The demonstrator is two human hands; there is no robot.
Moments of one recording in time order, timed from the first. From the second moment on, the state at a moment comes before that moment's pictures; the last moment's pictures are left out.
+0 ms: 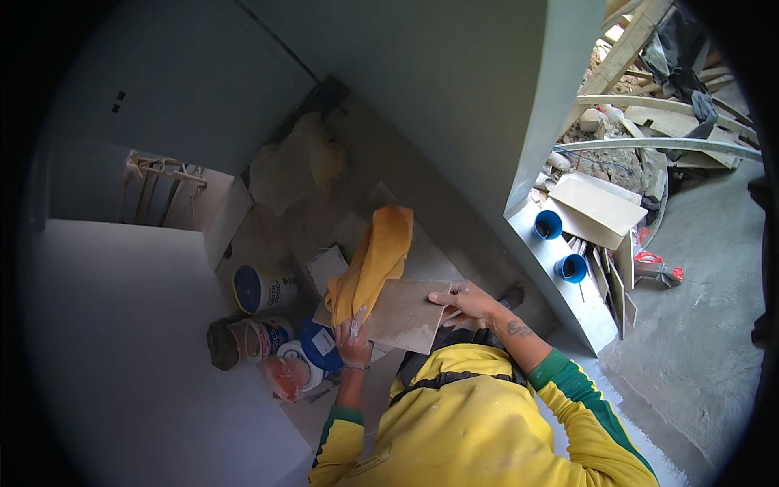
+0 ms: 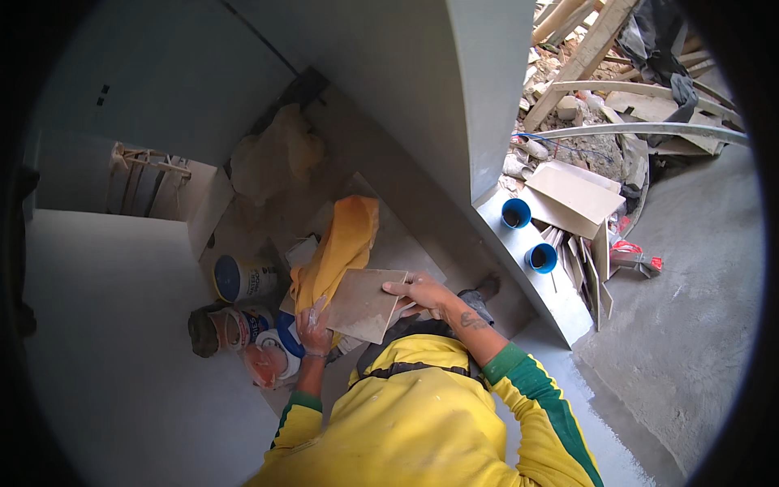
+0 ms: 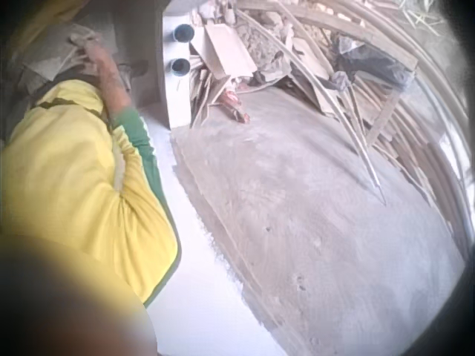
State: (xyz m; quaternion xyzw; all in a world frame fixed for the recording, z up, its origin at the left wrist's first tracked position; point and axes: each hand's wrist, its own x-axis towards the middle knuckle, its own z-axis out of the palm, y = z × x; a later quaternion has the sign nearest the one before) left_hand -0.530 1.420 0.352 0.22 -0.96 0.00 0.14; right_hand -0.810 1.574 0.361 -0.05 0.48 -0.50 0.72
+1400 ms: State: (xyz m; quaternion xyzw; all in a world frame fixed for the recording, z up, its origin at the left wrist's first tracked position) left_hand -0.232 1.296 0.242 0.67 -0.46 -0.44 0.39; right_hand -0.688 1.491 0.385 -0.36 0.86 -0.22 0.30
